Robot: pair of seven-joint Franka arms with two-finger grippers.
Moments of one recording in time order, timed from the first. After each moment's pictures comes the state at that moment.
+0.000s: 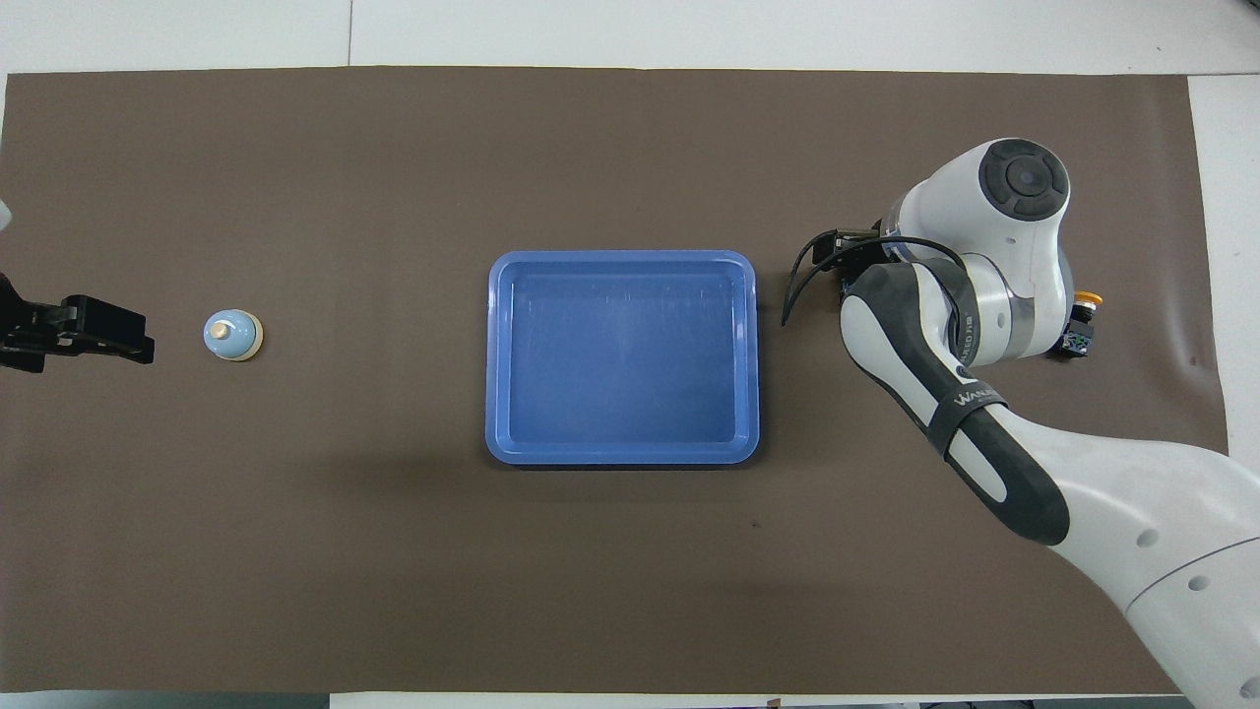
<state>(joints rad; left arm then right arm) -0.02 -0.05 0.00 -1.71 0.00 1.55 -0.02 0.13 0.46 0.02 -1.79 0.01 2.31 0.28</state>
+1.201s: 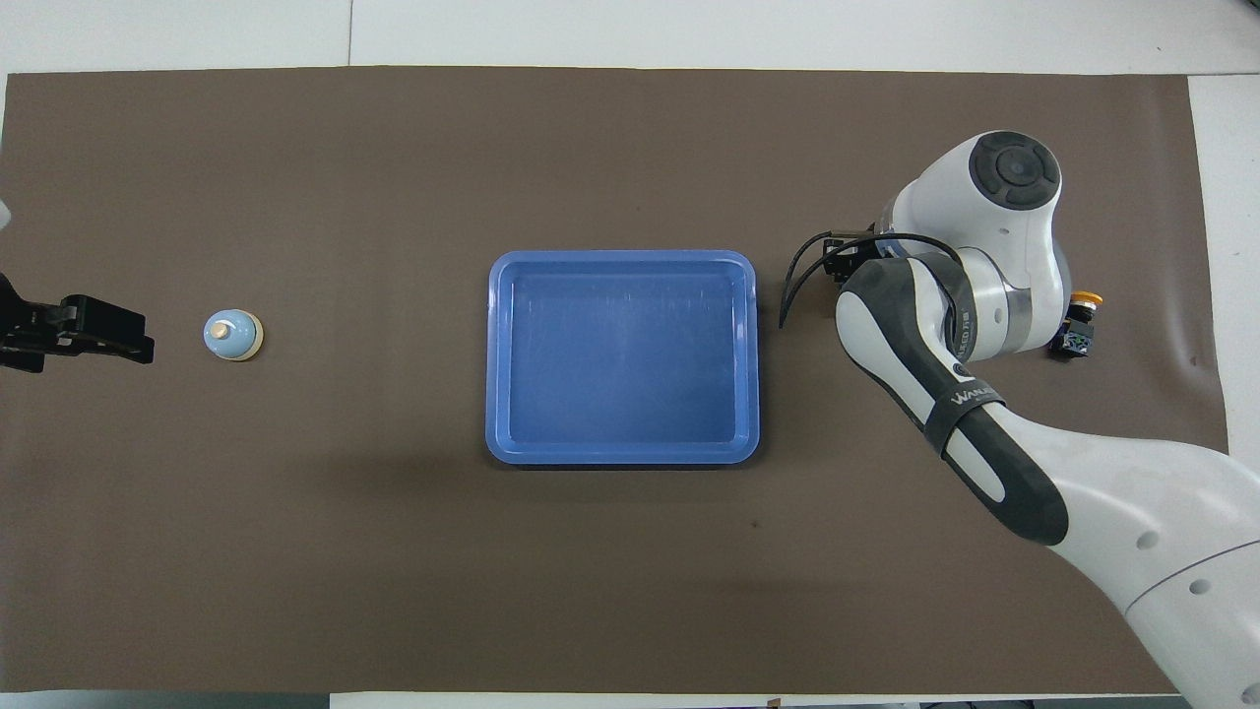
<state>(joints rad) -0.02 -0.05 0.00 -1.71 0.00 1.55 -0.02 0.14 0.45 0.03 -1.72 0.01 2.17 0.28</state>
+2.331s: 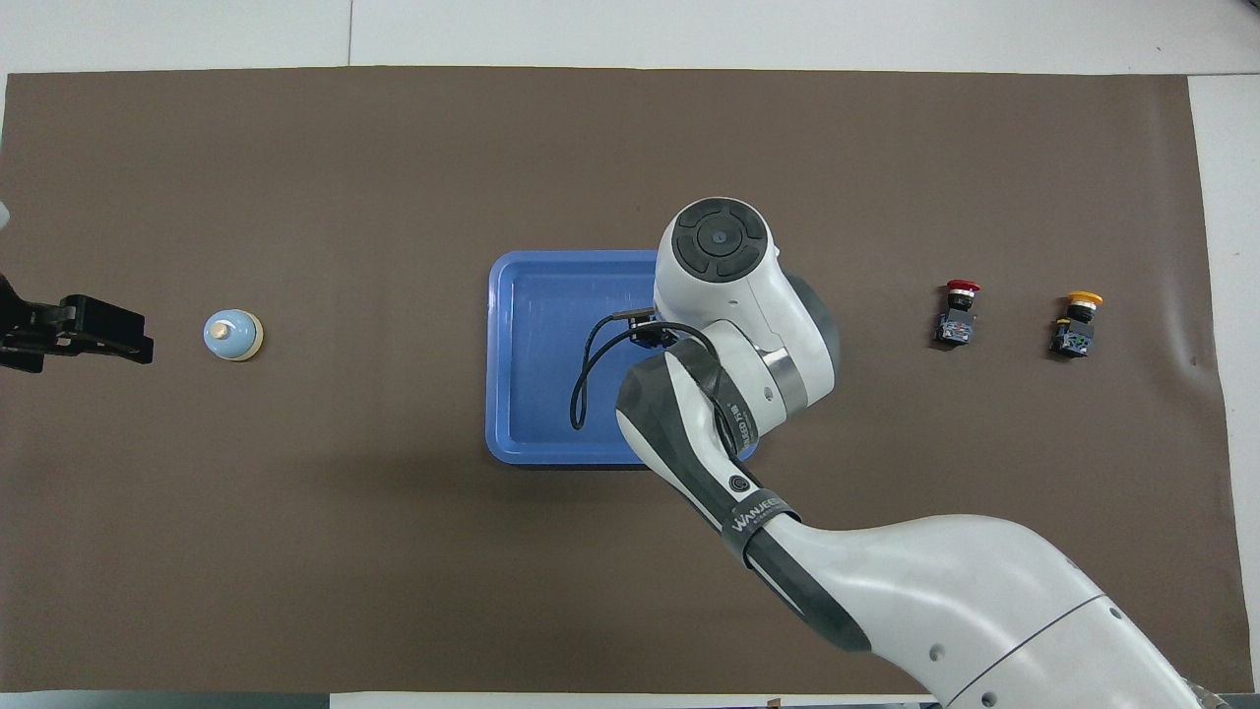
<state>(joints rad) -0.02 -0.05 0.00 -1.71 0.00 1.55 -0.02 0.48 0.48 0.04 -1.68 0.01 2.10 0.45</state>
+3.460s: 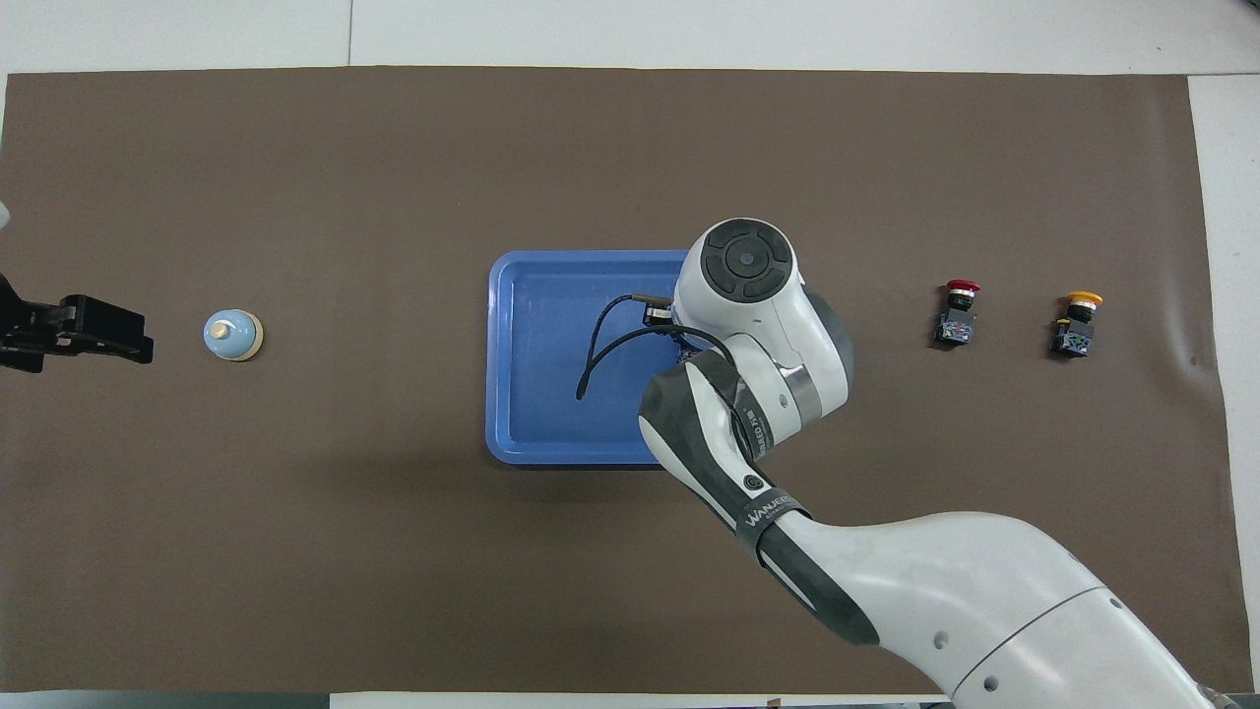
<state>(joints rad) -0.02 -0.05 0.00 -1.71 0.00 1.55 -0.02 0.46 0.47 0.04 -1.76 0.01 2.22 0.76</state>
